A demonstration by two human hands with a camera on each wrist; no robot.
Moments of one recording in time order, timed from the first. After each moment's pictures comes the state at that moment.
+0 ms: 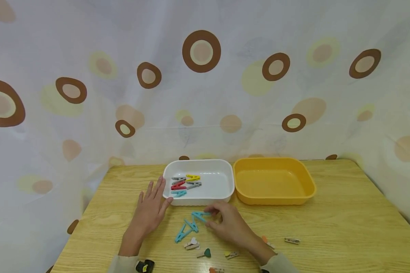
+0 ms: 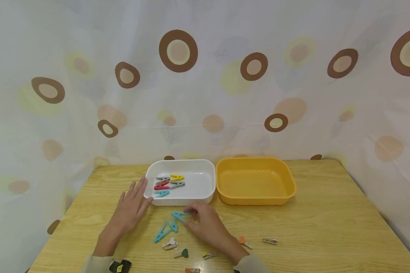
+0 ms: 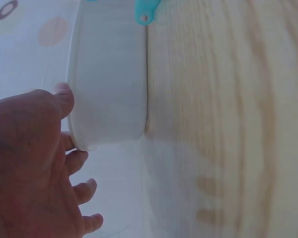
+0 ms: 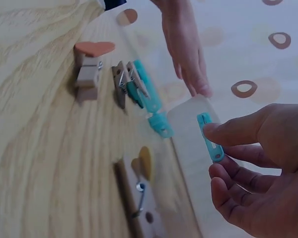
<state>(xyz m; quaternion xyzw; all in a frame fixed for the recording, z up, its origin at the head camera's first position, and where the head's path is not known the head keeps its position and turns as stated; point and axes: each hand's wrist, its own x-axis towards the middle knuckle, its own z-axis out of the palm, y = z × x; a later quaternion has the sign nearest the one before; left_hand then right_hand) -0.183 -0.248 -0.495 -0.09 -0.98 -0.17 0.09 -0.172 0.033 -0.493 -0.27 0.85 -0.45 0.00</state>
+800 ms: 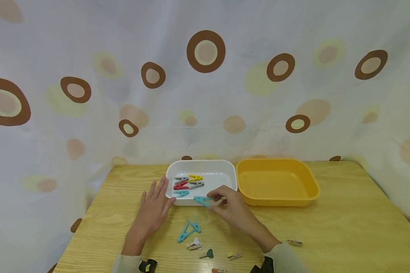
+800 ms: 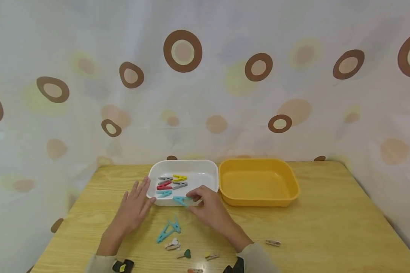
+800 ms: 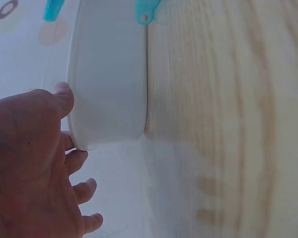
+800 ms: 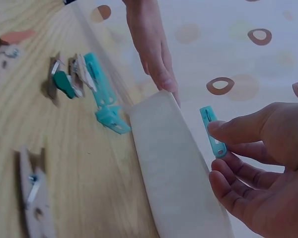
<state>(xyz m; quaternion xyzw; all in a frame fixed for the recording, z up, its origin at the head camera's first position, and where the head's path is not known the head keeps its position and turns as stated) -0.184 -0.249 -0.495 -0.10 -0.98 -0.17 0.09 -0.192 0.035 -0.468 -0.28 0.82 -0.49 -0.05</state>
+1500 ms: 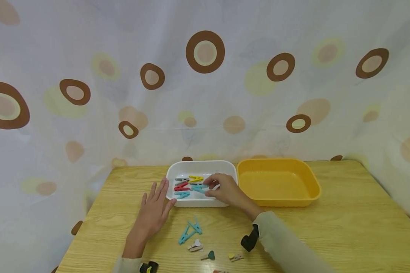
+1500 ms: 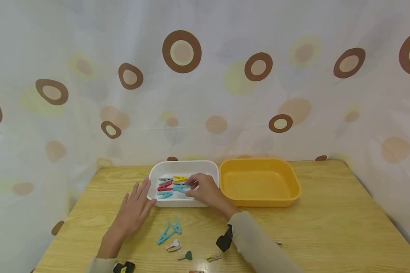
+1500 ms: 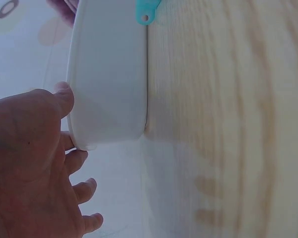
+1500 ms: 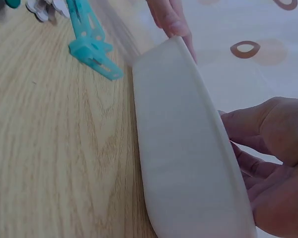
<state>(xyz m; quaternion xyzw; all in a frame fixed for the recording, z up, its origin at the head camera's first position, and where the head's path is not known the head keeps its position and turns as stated) -0.183 -0.249 -0.495 -0.10 -0.98 -0.18 0.09 -0.262 0.018 -0.470 -0.28 0.85 -0.45 0.01</state>
